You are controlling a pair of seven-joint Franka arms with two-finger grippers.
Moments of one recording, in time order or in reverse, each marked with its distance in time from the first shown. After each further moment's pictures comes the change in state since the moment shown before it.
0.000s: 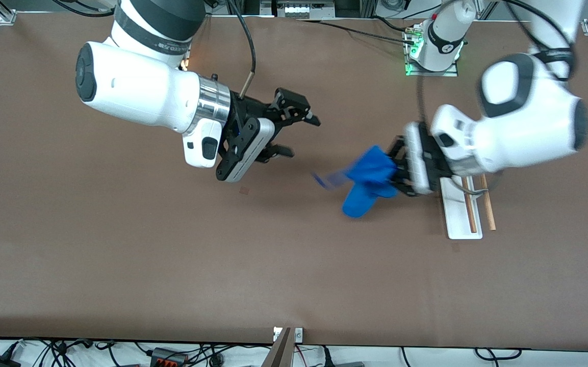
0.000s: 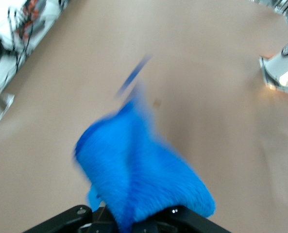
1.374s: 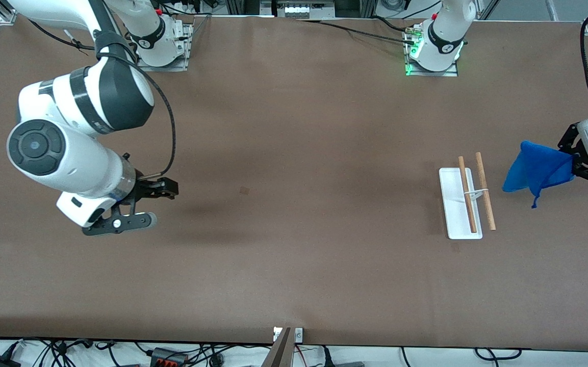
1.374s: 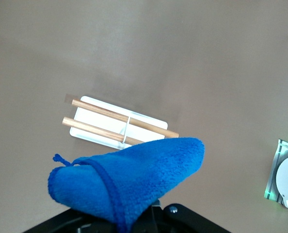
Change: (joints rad) left arm 0.409 -0.085 0.005 0.018 0.467 -0.271 0.168; right arm -0.070 -0.002 -0.326 -0.042 -0.520 -0.364 0.171
